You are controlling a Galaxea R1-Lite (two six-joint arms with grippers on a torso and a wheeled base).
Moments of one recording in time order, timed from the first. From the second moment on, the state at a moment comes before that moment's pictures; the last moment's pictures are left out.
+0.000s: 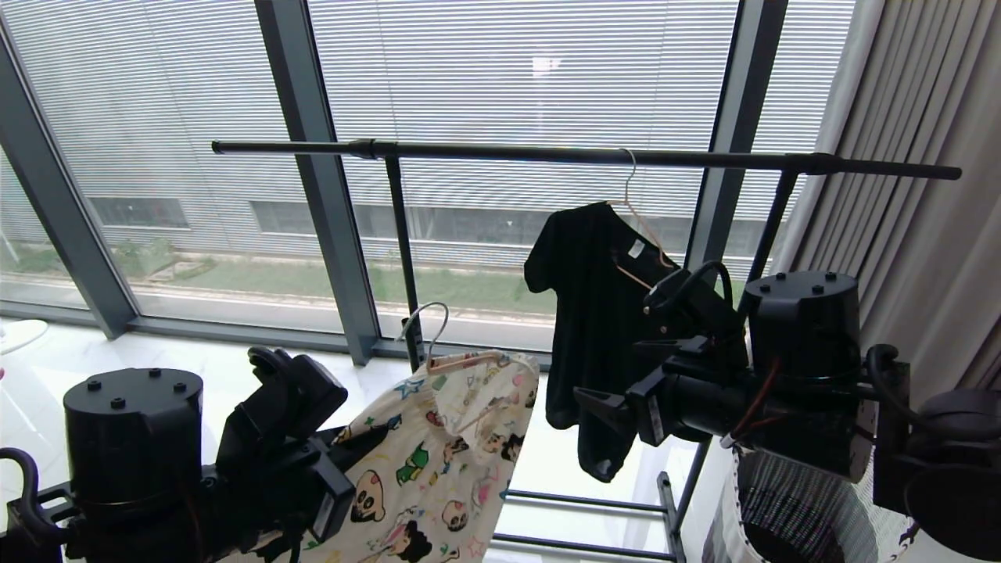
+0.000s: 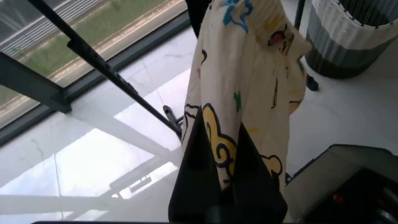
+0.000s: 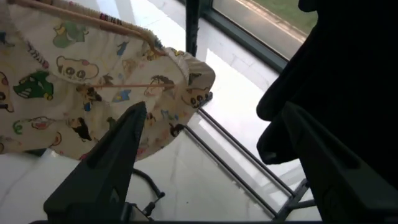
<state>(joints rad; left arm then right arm) -0.42 1.46 -0.29 -0.74 -0.15 0.36 0.79 1.70 -0.80 -0.56 0.00 0.00</state>
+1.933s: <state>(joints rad) -0.73 1.30 -0.22 -0.78 -0.27 0.42 0.82 1.77 -1.11 0.02 0.38 -0.69</state>
